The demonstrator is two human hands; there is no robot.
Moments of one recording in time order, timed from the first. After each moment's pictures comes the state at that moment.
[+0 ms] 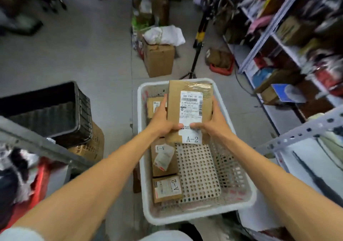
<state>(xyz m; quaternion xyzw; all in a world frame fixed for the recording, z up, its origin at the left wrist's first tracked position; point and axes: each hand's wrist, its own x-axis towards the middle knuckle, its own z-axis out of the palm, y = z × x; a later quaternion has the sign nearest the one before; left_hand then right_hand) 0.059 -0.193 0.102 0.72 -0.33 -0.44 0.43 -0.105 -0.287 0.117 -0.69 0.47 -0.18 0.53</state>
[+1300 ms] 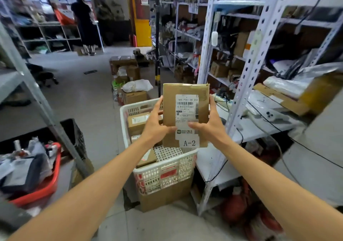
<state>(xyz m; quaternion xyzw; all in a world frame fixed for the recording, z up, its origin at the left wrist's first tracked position) -0.218 0.082 0.267 0.61 -0.49 -0.34 0.52 -0.396 0.000 0.263 -0.71 0.39 -0.40 0.43</state>
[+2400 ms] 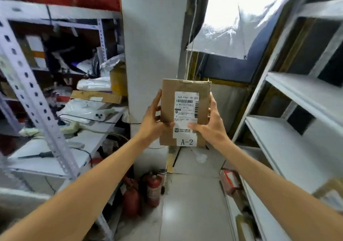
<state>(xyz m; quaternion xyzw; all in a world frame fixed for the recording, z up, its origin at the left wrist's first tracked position) -0.593 0.046 0.327 0.19 -0.72 -0.58 0.32 -0.730 0.181 0.339 -0.42 0.73 -0.53 0.05</state>
